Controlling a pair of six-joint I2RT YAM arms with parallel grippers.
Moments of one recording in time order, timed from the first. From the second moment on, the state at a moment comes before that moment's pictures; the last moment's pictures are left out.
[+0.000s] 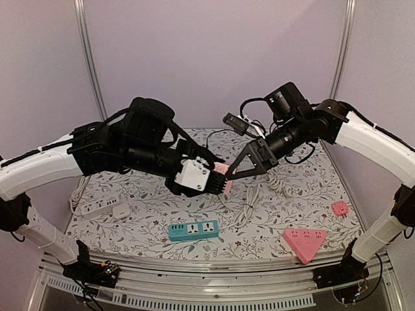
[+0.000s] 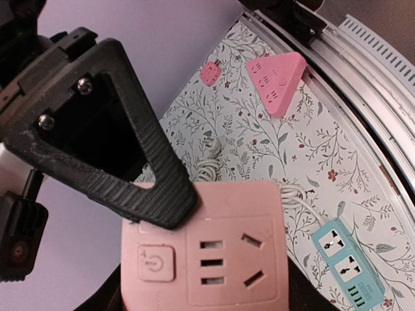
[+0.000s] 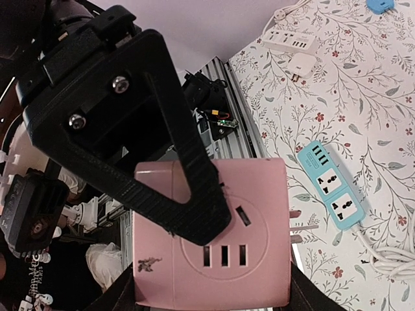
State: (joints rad) left arm -1.15 1.41 1.45 -0.60 0.12 1.12; right arm 0.84 1.53 1.60 -0.87 -0.86 0.19
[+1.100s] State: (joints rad) left arm -0.83 1.41 1.19 -0.56 0.47 0.13; right arm 0.84 1.46 1.12 -0.08 -0.67 -0.15
